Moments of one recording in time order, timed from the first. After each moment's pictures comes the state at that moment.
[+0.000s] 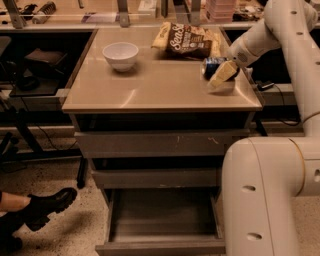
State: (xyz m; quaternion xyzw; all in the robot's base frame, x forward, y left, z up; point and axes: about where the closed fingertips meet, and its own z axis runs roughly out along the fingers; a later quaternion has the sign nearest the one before) arm 0.788 -0.228 0.823 -0.49 0.81 0.10 0.30
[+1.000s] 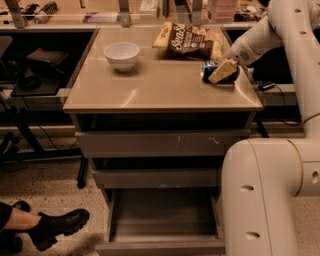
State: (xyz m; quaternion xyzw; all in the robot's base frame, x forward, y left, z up) arm 0.787 -0.228 0.827 -0.49 0.81 0.10 0.30
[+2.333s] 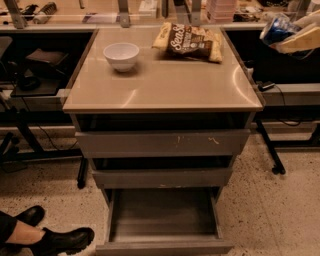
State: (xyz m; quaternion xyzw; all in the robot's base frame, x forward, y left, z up) arm 0.685 -0.360 0.998 -0.42 0.76 0.04 0.50
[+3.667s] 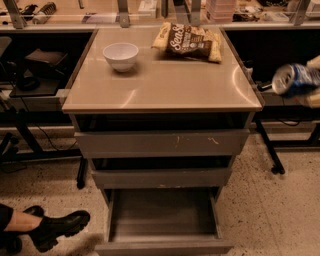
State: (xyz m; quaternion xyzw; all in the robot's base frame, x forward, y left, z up) arm 0.515 -0.323 0.982 -0.56 0.67 0.08 0.48
